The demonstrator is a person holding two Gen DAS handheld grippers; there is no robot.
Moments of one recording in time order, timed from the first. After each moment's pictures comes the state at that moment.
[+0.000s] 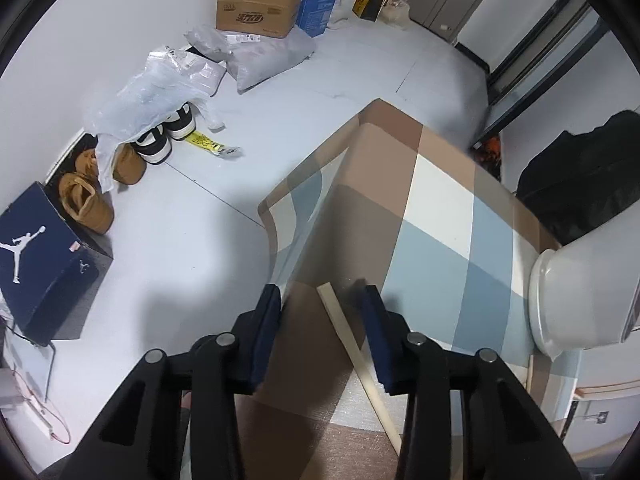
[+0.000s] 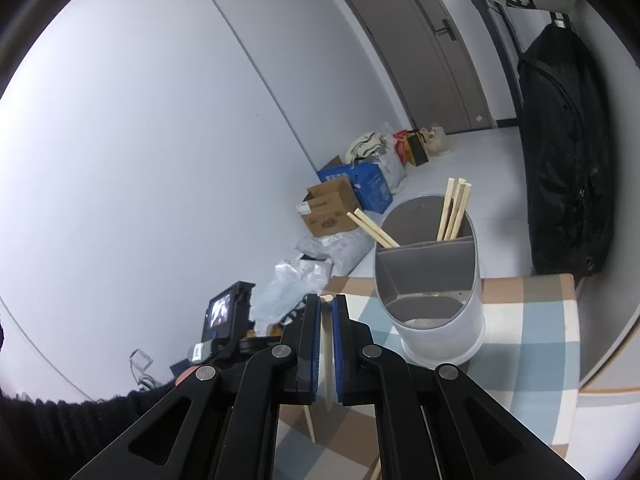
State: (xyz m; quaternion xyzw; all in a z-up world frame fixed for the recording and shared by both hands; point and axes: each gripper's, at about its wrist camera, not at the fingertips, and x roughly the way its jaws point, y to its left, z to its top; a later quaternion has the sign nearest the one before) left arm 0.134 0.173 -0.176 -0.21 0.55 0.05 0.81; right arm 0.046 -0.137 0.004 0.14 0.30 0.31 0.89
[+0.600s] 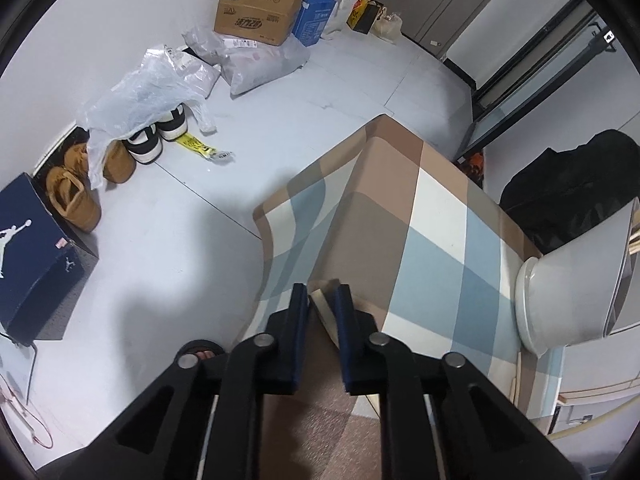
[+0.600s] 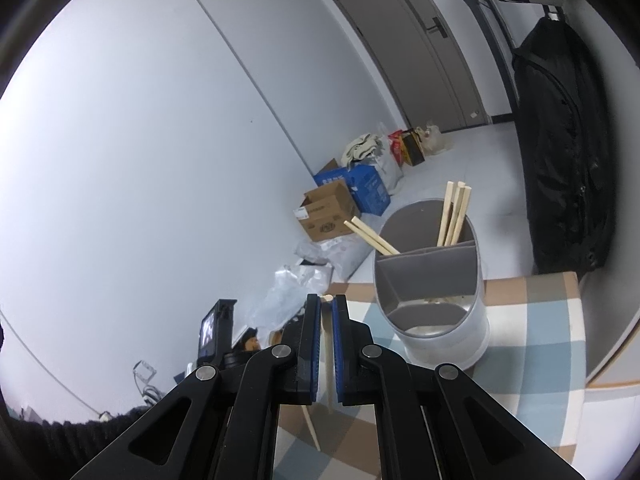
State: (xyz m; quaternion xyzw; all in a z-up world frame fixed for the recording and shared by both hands) left arm 0.126 0.184 -0.173 -0.24 0.52 0.04 0.82; right arm 0.055 -0.133 0.006 0.15 0.30 0.30 0.89
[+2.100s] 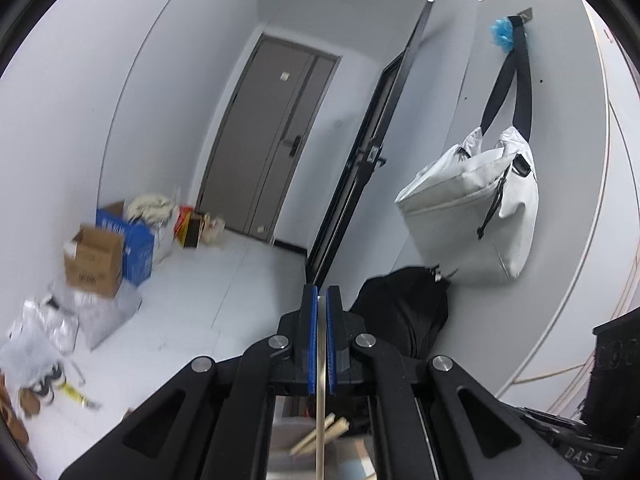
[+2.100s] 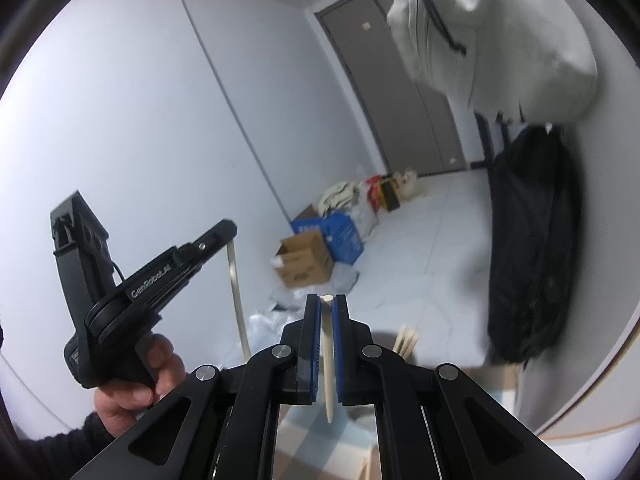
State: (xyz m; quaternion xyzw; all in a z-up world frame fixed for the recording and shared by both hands) left arm 0.130 0.049 0.104 -0.17 0.13 -0.16 0.96; right arm 0.101 -0.176 0.122 0.12 0.25 0.25 0.93
